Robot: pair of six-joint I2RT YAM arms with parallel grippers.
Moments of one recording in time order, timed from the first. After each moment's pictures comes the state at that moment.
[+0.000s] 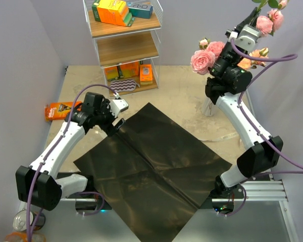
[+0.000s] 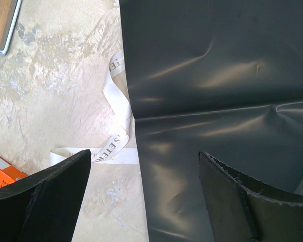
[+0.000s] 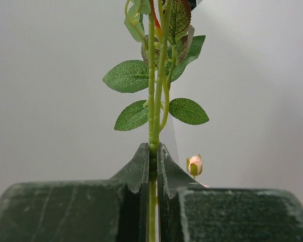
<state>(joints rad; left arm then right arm) -0.29 1.18 1.00 -0.73 0.26 0.54 0.37 1.54 1.58 1.20 0.60 -0.75</state>
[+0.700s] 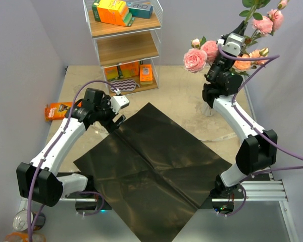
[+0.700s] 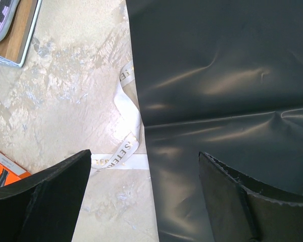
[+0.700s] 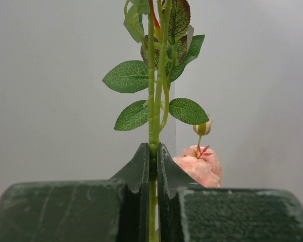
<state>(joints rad) -0.29 1.22 1.06 -0.74 0.26 0.56 0.33 1.57 1.40 1.28 0.58 -0.75</state>
